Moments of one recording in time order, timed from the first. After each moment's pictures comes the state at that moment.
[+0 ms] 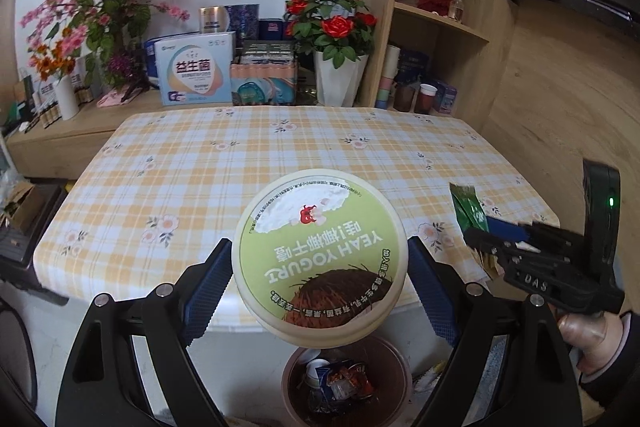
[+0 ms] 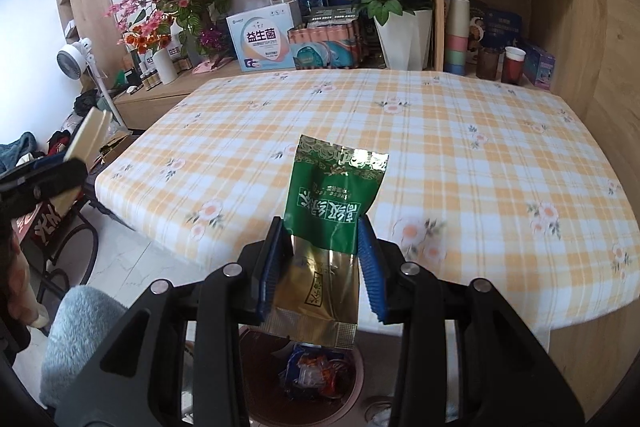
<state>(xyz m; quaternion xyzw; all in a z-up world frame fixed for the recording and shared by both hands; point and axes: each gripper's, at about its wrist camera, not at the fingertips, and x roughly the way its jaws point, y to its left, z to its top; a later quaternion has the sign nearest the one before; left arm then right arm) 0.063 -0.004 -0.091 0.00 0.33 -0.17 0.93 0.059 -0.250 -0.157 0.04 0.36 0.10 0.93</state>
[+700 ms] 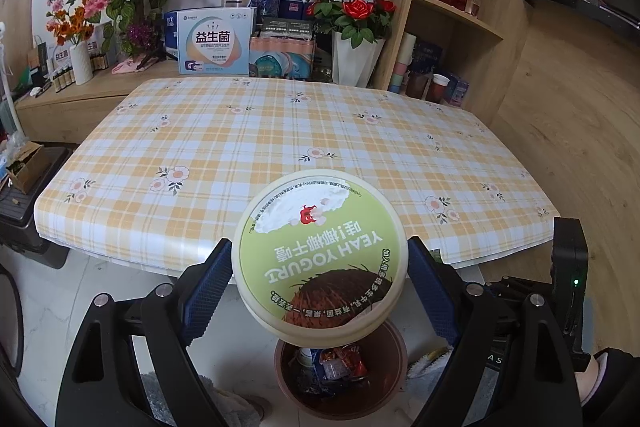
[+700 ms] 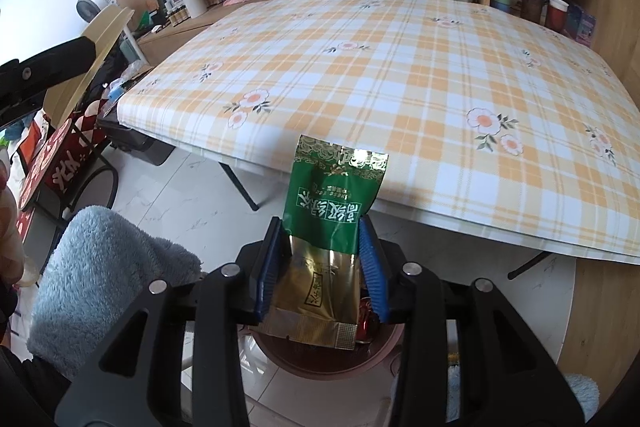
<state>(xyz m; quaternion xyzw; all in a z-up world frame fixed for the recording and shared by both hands) 0.035 0.012 -0.122 -0.02 0.35 -0.16 0.92 0.022 -0.200 -0.230 0.02 0.45 0.16 0.88</state>
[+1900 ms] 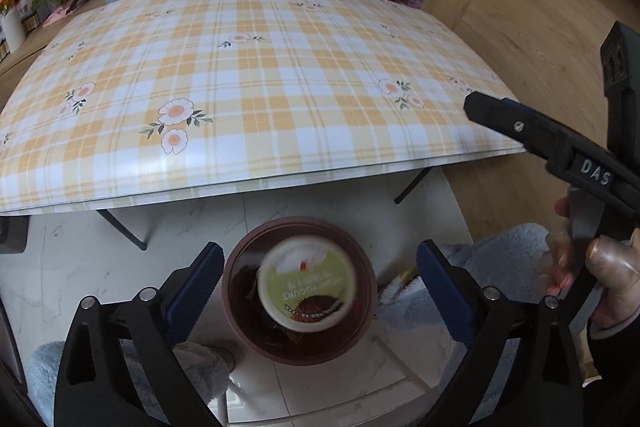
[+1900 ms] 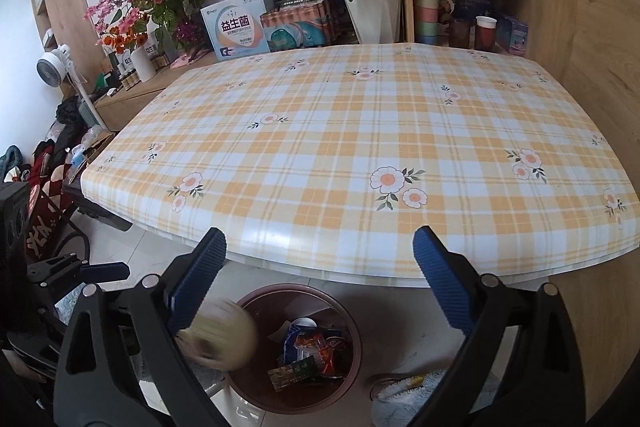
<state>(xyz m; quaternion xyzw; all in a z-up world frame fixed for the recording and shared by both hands) 0.039 -0.046 -0.211 0.02 0.49 -0.24 0.84 0.036 -0.268 -0.185 0.07 0.38 0.06 0.92</state>
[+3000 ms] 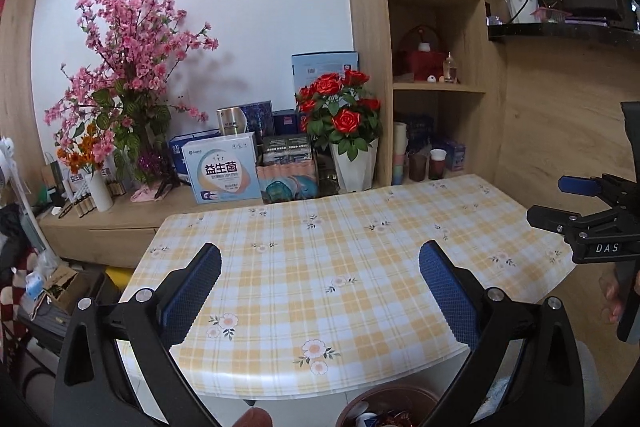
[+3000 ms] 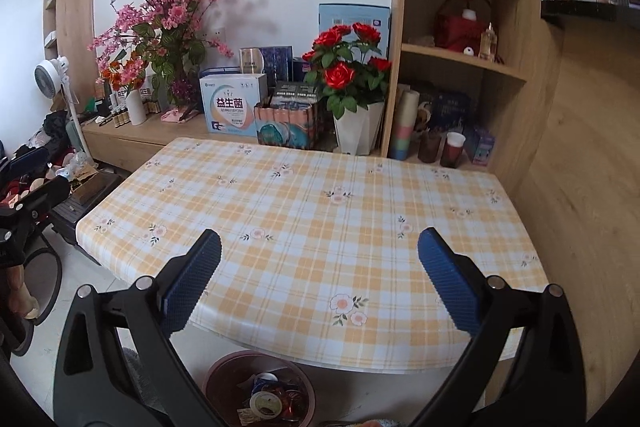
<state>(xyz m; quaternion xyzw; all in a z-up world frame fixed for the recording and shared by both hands) 0.043 -0.002 0.019 0.07 0.19 -0.15 0.97 0.034 -0.261 0.000 -0.02 0.28 0.02 0.96</state>
